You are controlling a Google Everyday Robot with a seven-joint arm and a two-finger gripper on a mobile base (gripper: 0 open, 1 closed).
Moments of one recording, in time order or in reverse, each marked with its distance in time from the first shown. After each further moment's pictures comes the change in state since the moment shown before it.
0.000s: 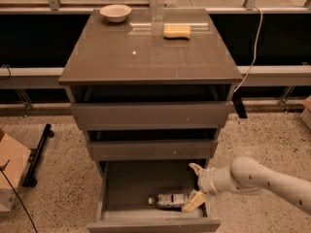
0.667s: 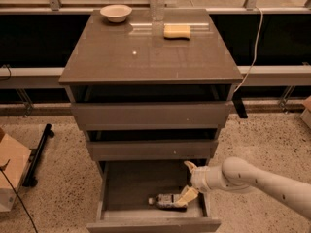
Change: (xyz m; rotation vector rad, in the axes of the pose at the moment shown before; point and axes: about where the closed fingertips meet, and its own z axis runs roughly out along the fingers) arm 0.007 -0.026 0.040 0.028 -0.040 0.038
